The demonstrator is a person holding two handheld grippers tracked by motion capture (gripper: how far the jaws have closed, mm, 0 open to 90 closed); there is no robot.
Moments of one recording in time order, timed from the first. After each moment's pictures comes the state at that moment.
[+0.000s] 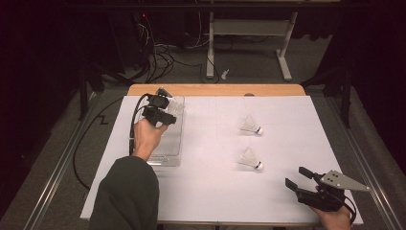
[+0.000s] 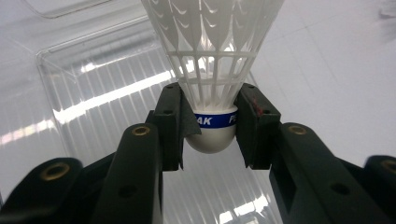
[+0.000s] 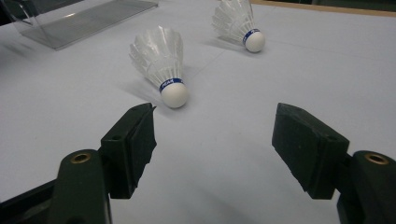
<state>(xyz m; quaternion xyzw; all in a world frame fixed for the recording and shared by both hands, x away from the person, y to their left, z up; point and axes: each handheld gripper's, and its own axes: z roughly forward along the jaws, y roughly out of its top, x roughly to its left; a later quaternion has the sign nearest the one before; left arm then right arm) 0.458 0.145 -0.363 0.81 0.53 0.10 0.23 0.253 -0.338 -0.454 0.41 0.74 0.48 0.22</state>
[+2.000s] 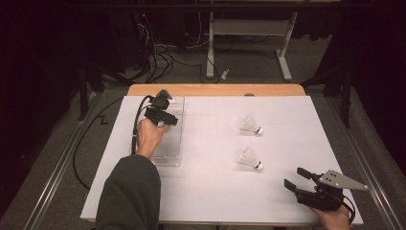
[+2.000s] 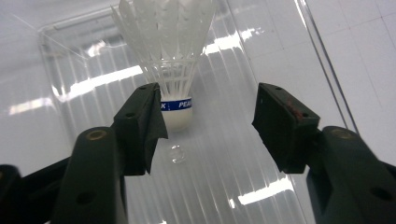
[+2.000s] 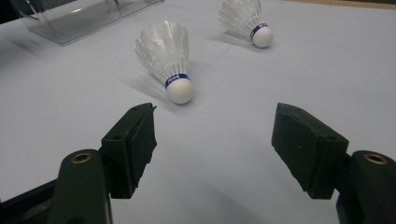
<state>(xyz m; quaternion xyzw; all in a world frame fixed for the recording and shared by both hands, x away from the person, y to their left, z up) 0.479 0.149 -0.390 0.79 0.57 0.11 0.20 0.255 -0.338 -0.456 0.40 0.75 0.48 0.21</state>
